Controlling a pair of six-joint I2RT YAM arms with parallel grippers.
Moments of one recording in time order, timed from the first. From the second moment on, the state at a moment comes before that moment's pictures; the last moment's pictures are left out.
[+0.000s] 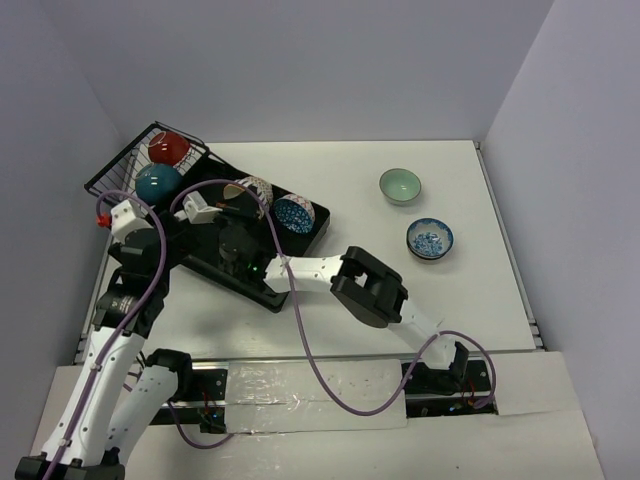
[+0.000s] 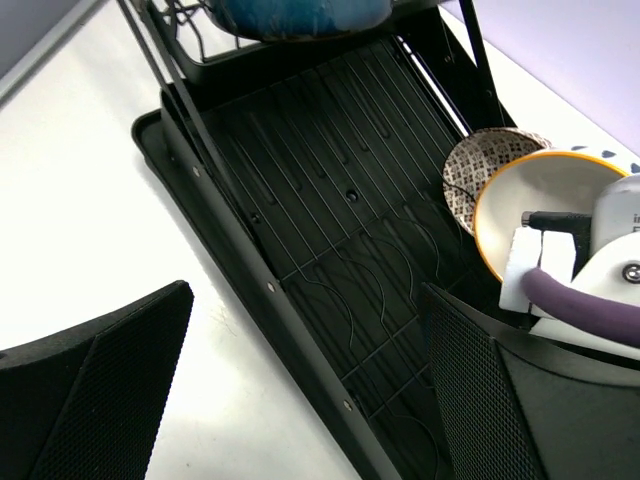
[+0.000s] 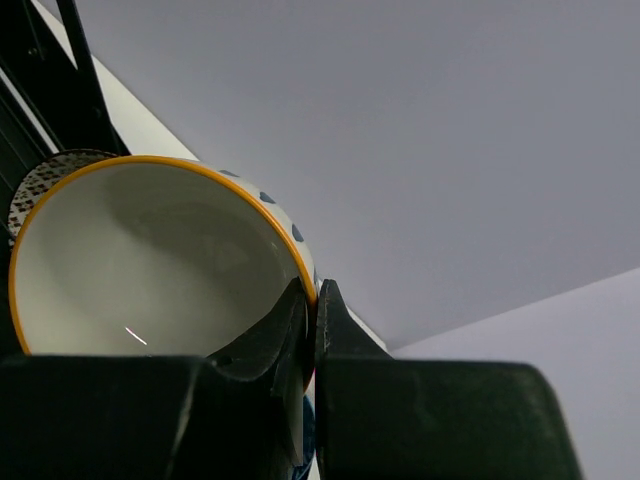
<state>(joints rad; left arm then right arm) -0.20 0.67 0.75 -0.52 -0.43 -0.59 1.15 2.33 1.76 0.84 1.10 -1.25</state>
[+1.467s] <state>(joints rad) -0.20 0.49 0.71 -0.63 -0.61 -0.67 1.11 2.58 1.94 0.93 1.11 -1.34</state>
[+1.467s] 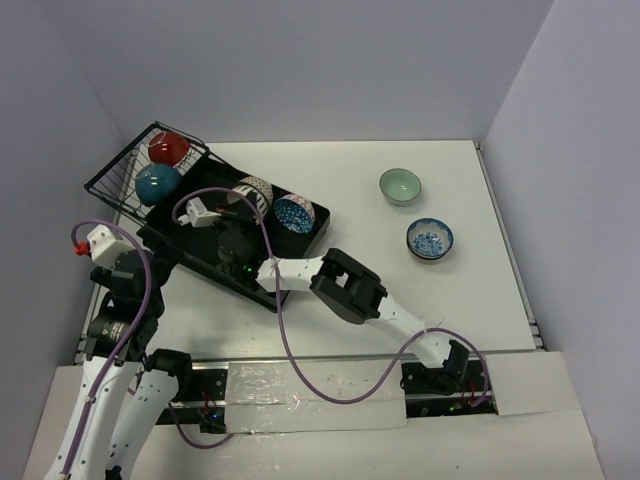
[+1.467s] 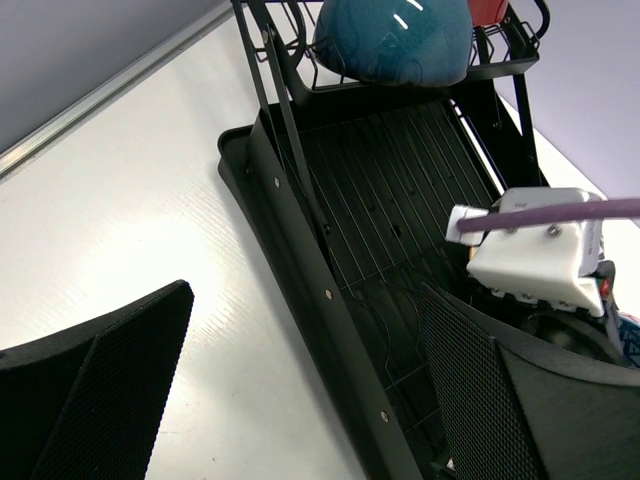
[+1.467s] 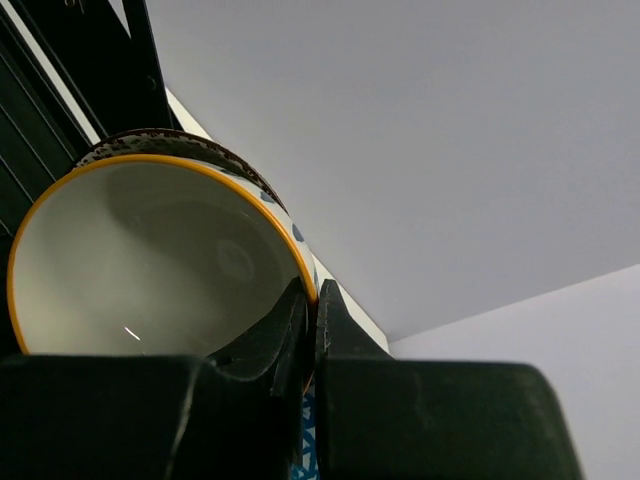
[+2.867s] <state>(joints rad) -0.20 0.50 0.69 -0.60 -0.59 -0.64 1.13 2.39 1.67 0.88 1.03 -1.16</state>
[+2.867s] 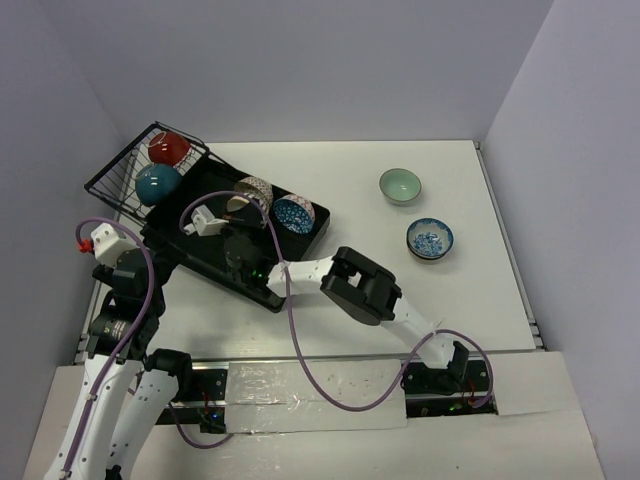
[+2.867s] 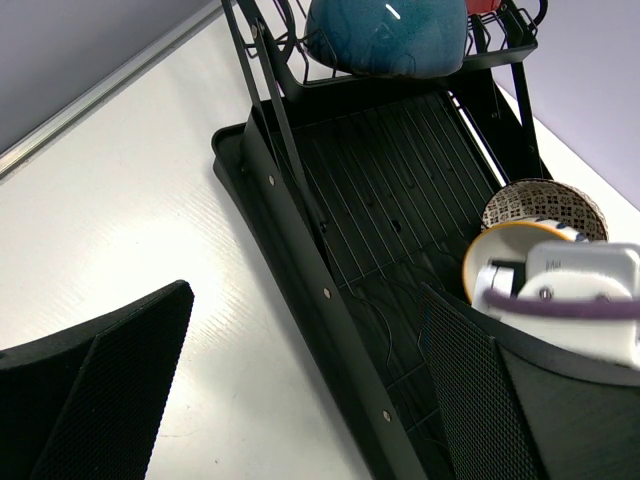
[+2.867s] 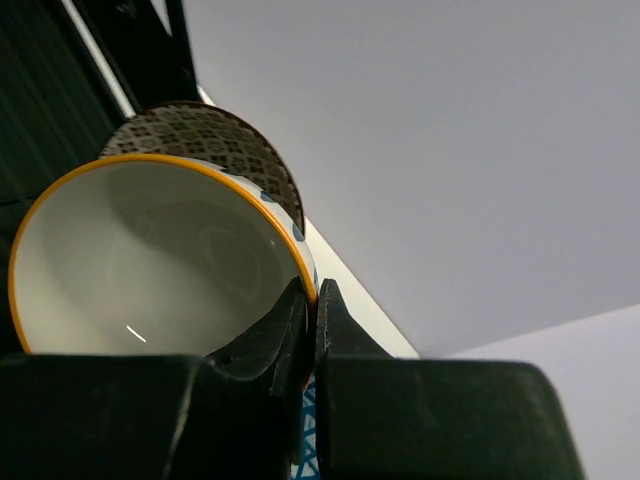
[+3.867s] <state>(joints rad) -0.20 0.50 0.69 -0.60 -0.59 -0.64 1.12 2.49 1.75 0.98 1.00 -1.34</state>
